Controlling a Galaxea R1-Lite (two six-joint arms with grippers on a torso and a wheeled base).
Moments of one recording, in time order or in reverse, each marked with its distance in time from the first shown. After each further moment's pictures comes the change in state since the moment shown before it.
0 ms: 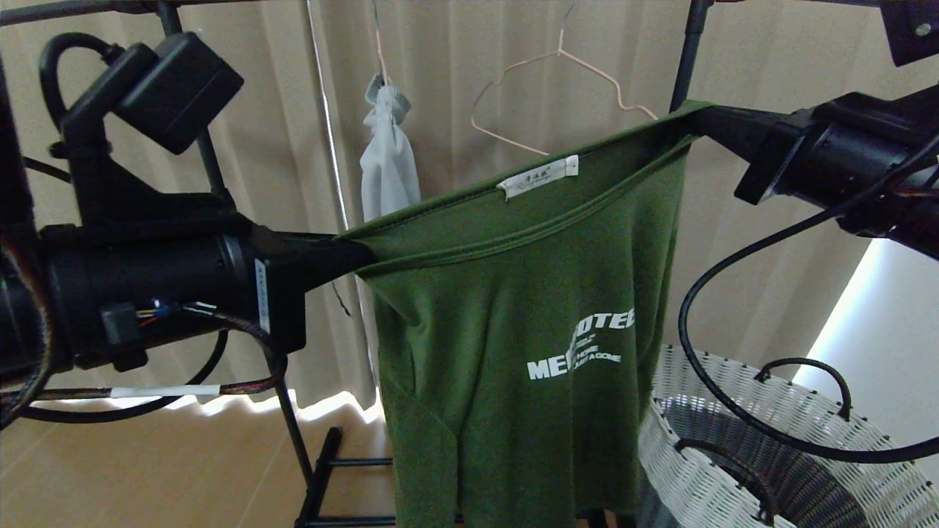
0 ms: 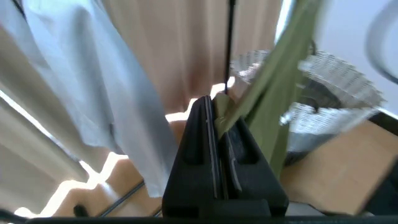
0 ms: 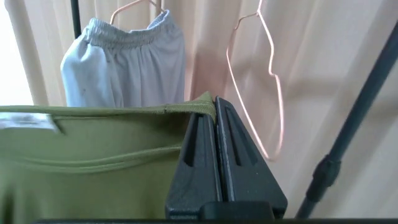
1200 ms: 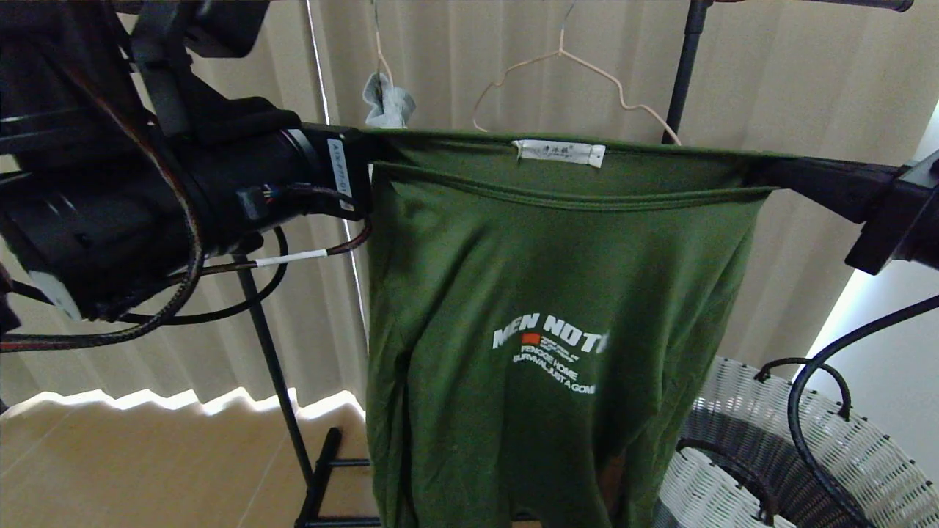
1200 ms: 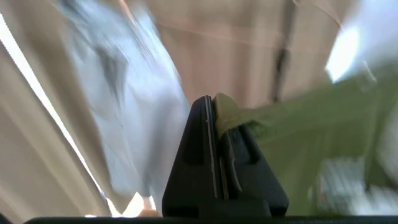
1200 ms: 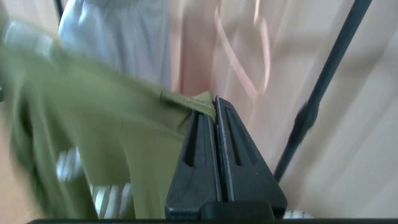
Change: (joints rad) left arm 0.011 0.183 -0.103 -0.331 0.266 0.015; right arm -0.012 -0.247 0.141 0.234 -0.053 -0.008
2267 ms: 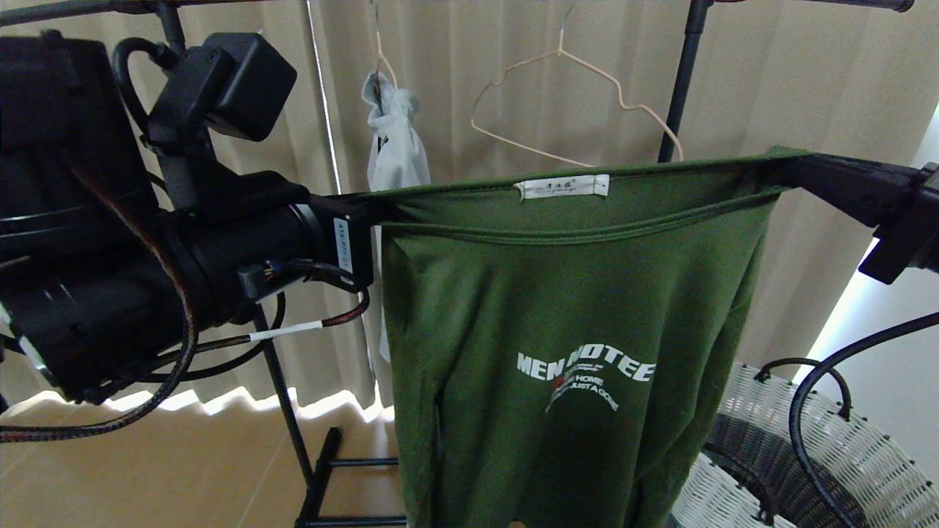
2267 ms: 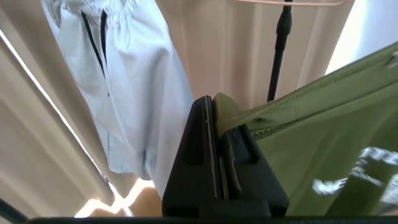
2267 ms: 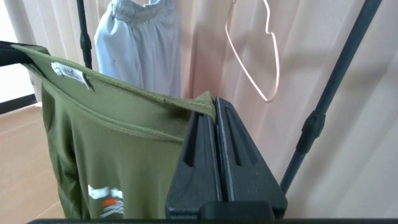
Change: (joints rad) left arm -0.035 -0.049 0.145 -0.003 0.001 0.006; right arm 0.031 -0.023 0.059 -0.091 0.001 -0.002
